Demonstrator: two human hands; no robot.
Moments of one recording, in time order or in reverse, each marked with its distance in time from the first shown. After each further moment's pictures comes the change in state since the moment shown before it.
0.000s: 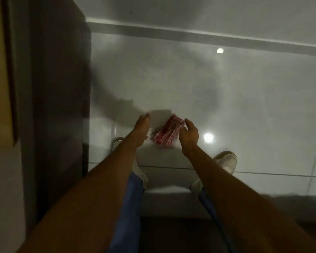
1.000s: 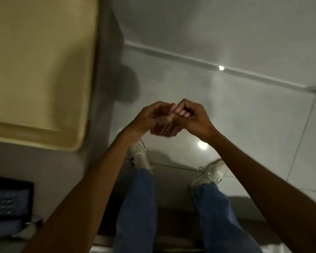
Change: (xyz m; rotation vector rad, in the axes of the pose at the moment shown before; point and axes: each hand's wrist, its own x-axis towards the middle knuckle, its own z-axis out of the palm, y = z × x) left_hand -0.144 0.062 -0.124 0.004 -0.385 0.586; right_hand -0.140 -0.192 -0.022 -0.302 -0.478 -0.673
